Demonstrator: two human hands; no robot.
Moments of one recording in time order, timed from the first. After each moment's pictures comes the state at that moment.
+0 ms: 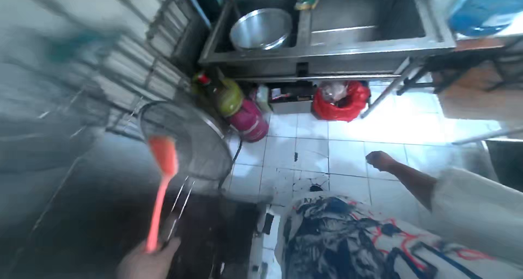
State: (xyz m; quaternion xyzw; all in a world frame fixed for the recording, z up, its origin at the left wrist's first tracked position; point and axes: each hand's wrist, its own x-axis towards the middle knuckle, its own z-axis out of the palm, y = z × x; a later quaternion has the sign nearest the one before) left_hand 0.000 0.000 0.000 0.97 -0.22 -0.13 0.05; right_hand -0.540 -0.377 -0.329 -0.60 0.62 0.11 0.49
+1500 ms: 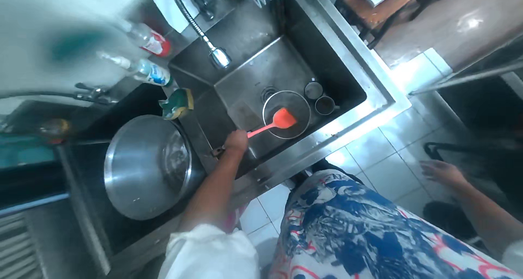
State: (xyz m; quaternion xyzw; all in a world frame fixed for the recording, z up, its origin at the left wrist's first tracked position) left_hand -0.244 -0.978 -0.208 0.59 -0.65 -0.20 -0.44; right_hand -0.733 -0.610 -0.298 -0.04 0.86 -0.14 0.49
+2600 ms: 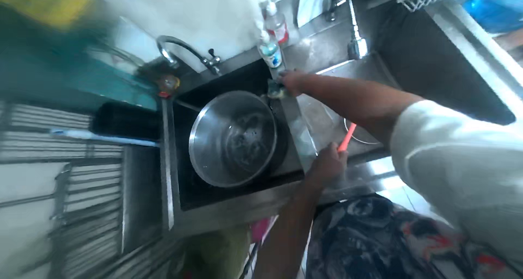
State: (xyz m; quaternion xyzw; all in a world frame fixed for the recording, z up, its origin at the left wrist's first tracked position) left_hand -0.127 -0.909 -0.118 0.55 -0.60 -0.57 -0.04; right_hand -0.167 -1.153 -0.148 -0.84 0.47 0.03 0.27
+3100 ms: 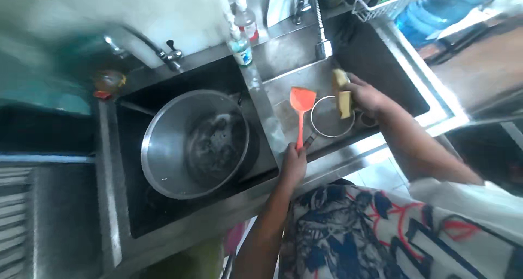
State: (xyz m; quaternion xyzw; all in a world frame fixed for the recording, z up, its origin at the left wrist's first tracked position) left_hand -0.106 -0.884 -0.140 0.62 -0.49 -0.61 0.07; right_hand -0.348 -0.971 -0.092 -0.38 0.69 -0.30 0.54
